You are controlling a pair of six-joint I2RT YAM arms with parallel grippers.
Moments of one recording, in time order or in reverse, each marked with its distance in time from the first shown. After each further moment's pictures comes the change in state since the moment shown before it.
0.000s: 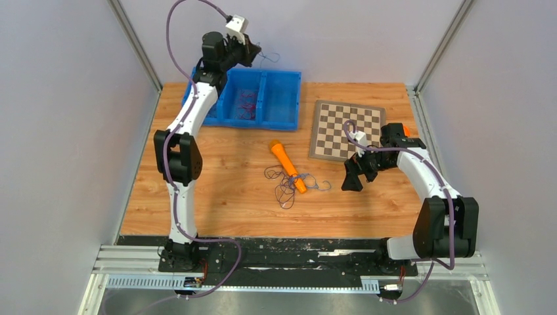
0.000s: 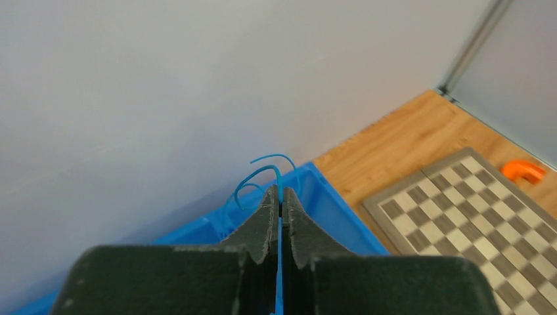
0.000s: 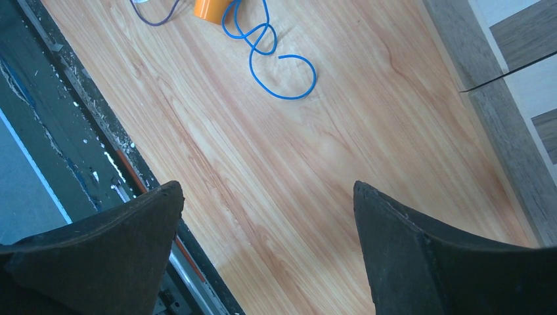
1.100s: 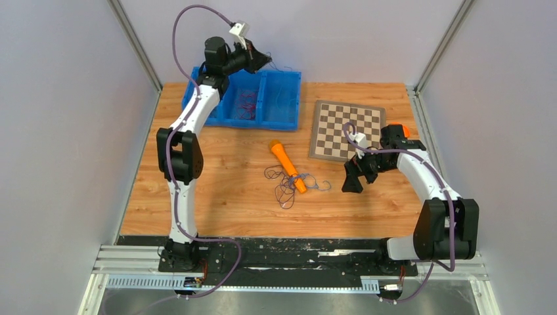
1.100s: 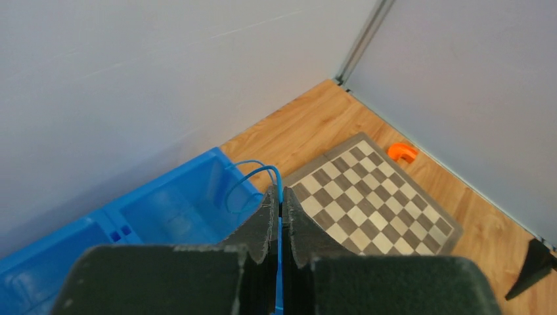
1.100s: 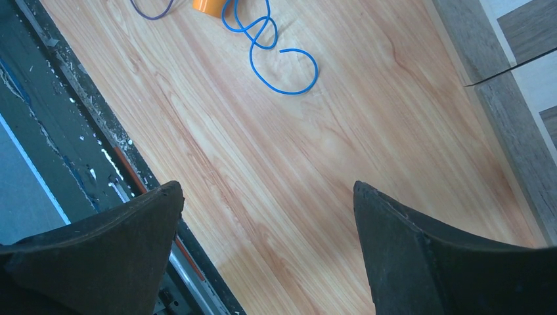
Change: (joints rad) left arm -0.002 0.006 -0.072 0.086 0.283 -0.249; right arm 0.004 -0.012 -0.014 0.005 0.008 -0.003
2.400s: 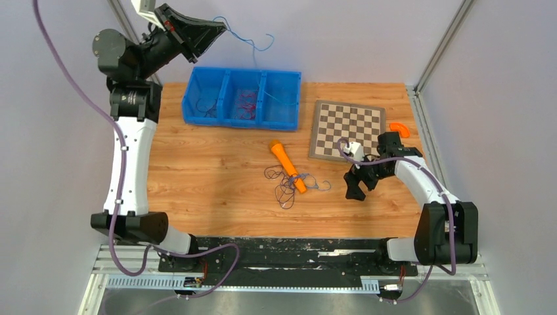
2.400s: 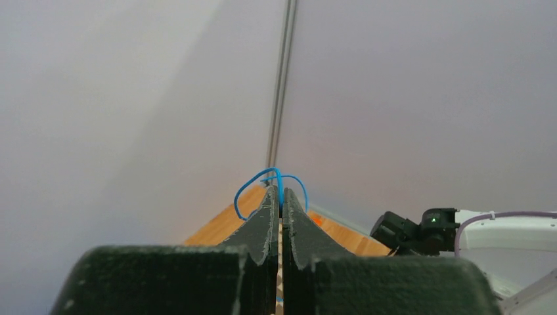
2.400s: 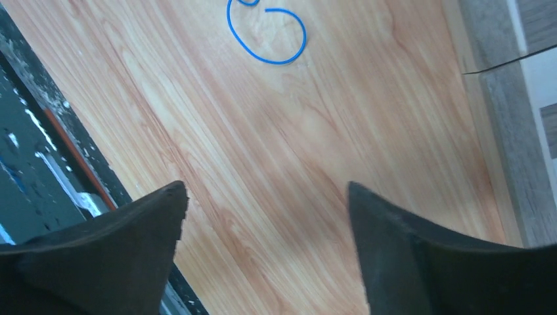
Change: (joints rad) left arm 0.160 -0.743 -0.150 -0.035 0.153 -0.251; right arm 0.021 -0.028 -0.111 0.062 0.104 -0.160
